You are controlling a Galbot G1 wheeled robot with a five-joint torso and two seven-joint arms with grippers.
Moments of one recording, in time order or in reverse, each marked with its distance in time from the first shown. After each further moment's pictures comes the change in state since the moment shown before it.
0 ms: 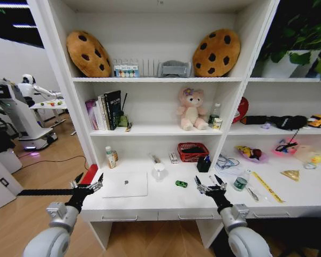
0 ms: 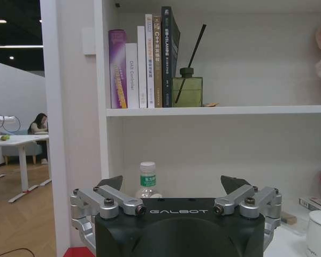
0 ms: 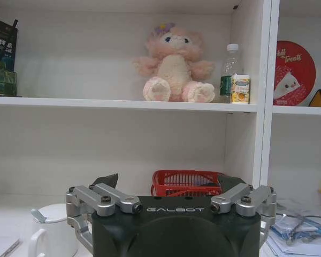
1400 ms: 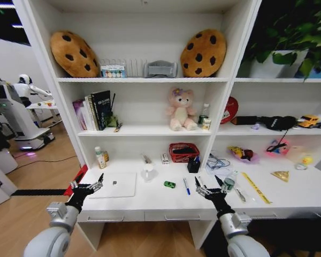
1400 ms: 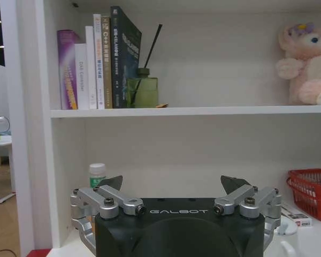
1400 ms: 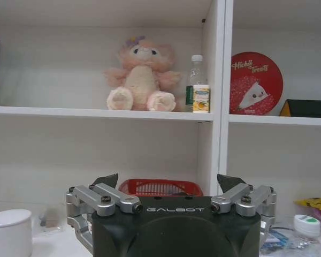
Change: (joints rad) left arm -0.002 0.001 0.001 0.003 0.000 0.000 0.002; right arm -0.019 0.044 -0.009 0.000 -0.051 0.070 -0.050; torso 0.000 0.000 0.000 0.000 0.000
